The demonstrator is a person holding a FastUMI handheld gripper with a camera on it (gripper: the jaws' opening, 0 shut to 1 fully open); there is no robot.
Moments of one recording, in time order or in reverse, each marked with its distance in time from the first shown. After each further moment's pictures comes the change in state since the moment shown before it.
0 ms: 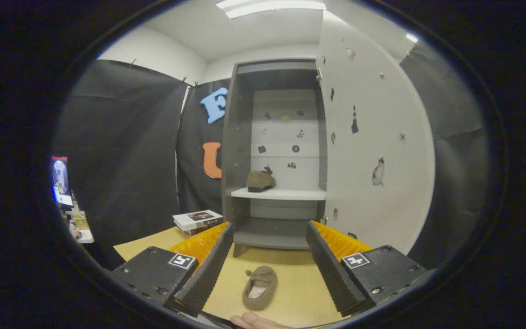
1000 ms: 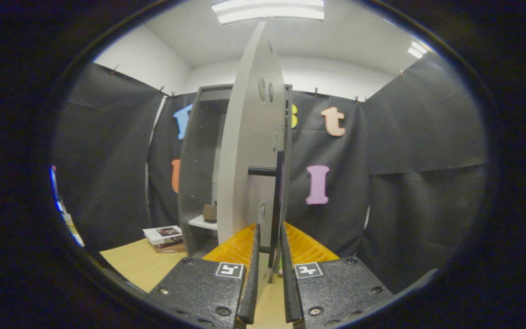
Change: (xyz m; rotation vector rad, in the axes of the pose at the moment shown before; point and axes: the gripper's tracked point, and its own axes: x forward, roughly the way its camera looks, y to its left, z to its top) arm -0.072 -0.141 0.161 -0.077 -0.106 -0.283
